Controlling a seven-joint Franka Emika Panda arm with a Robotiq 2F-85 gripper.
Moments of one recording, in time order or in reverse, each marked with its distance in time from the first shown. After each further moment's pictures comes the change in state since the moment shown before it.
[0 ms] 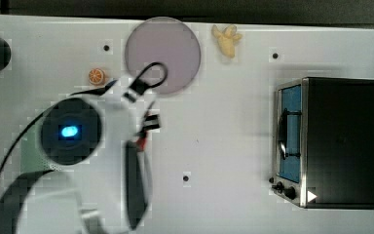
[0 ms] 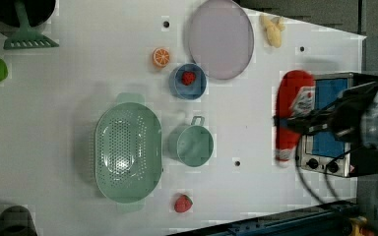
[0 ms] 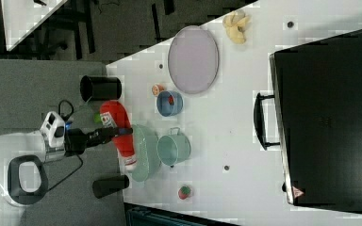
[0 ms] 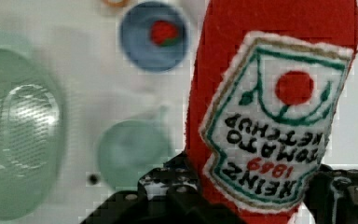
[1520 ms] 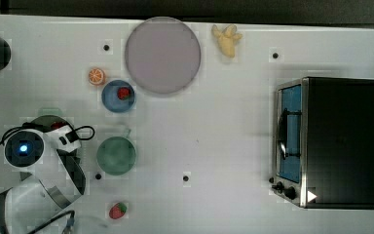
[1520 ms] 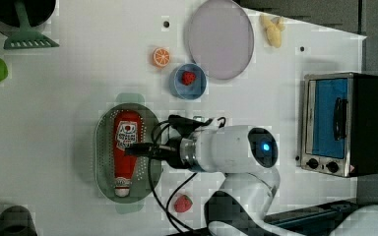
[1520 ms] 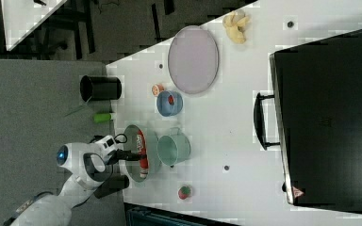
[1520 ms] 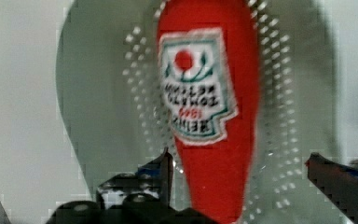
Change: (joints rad) arm 0.102 0.594 0.308 -0.061 -0.054 0.580 0.790
